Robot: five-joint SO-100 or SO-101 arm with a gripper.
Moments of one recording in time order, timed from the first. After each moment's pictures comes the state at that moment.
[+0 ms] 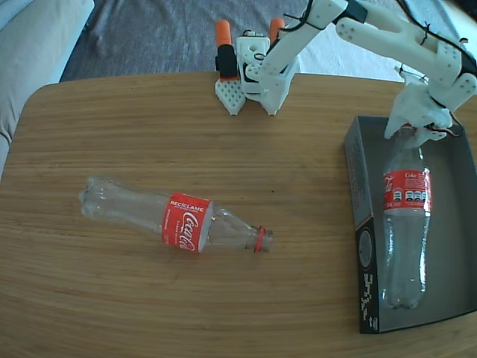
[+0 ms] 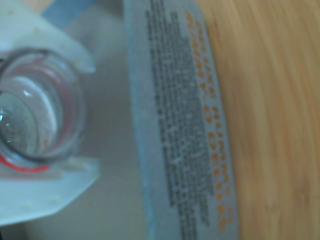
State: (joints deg) arm -68.3 62.8 61.4 94.1 -14.0
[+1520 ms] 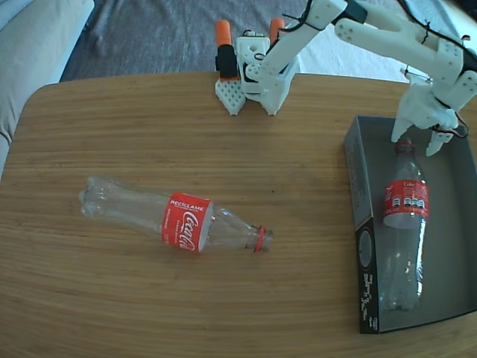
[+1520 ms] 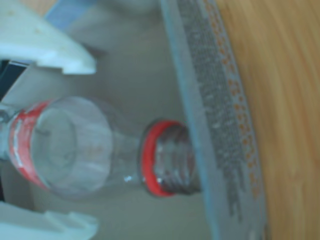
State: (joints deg) arm -66.9 62.8 56.8 94.1 -13.9
